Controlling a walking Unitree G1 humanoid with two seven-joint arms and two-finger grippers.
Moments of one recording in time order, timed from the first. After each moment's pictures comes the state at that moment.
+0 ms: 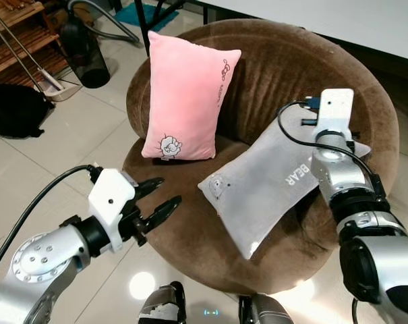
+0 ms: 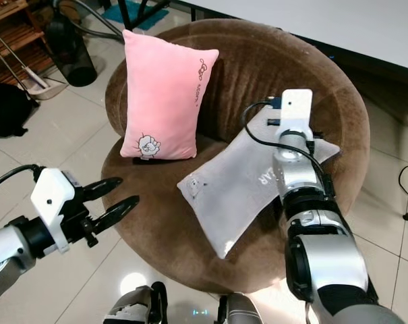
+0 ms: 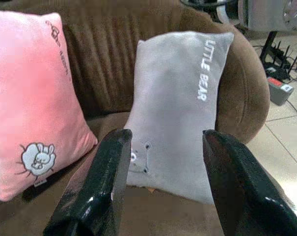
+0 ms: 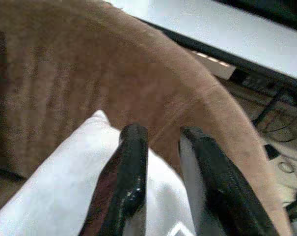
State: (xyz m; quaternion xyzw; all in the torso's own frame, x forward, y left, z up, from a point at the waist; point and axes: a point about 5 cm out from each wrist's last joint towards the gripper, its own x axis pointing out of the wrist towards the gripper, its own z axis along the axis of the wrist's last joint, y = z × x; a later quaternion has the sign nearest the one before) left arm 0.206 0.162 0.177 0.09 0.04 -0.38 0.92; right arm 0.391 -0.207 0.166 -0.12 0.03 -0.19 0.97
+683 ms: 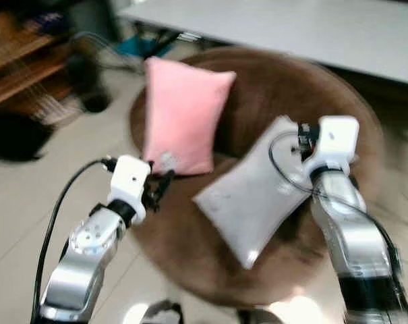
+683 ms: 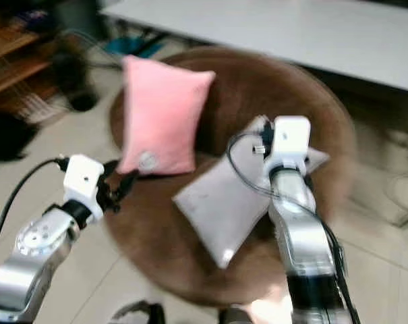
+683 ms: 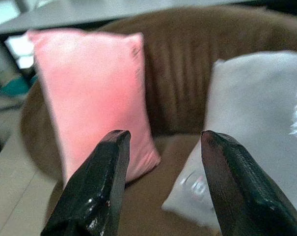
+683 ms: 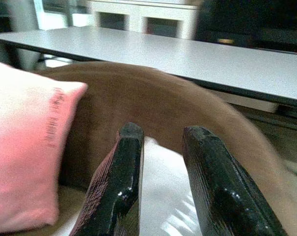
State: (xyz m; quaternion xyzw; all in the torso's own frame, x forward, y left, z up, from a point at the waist) left arm 0.259 0.156 0.136 0.09 0.03 -0.19 0.98; right arm 0.297 -0.169 0.166 -0.05 -0.03 -0.05 1.00
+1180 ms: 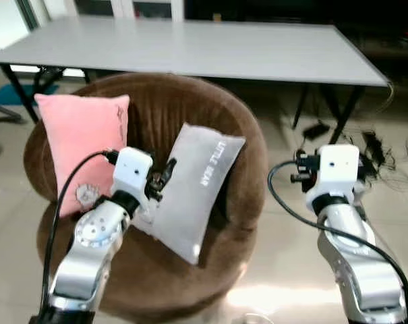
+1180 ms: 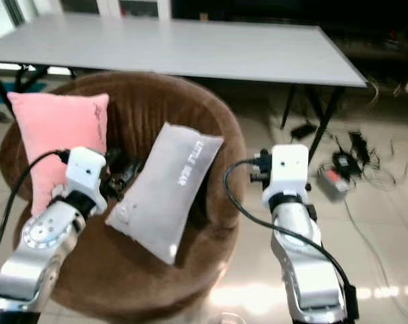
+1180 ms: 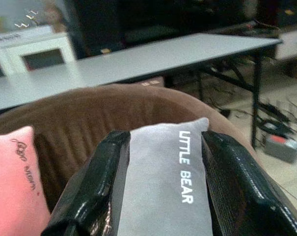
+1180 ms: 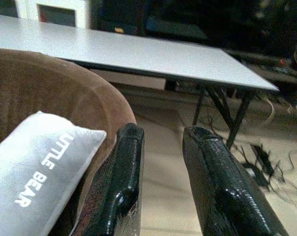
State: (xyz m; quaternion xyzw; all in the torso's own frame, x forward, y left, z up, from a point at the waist) left arm 0.267 0.154 0.142 0.09 -0.01 -0.18 0.98; right arm 0.264 -0.159 0.160 -0.07 0.02 -0.03 1.00
